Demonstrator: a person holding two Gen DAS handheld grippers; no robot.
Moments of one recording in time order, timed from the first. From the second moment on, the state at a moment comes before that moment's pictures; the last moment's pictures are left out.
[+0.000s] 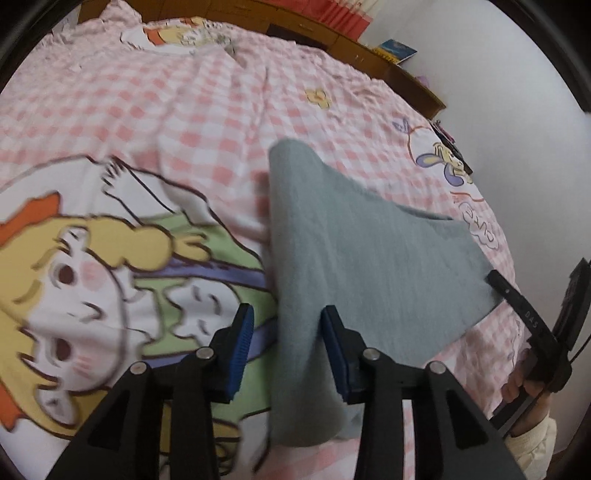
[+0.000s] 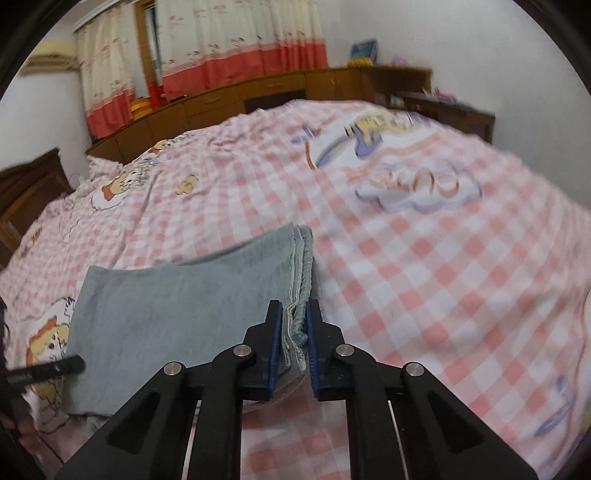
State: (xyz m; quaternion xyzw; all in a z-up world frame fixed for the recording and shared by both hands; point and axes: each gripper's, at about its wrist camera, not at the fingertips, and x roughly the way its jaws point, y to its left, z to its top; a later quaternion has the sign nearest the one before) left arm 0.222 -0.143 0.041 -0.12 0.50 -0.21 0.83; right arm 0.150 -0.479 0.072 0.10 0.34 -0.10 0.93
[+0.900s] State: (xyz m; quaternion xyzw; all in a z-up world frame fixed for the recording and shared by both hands) left arm 0.222 -0.077 0.072 -0.03 0.50 -0.14 0.85; right arm 0.163 -0.321 0.120 -0.11 0.29 0.03 0.95
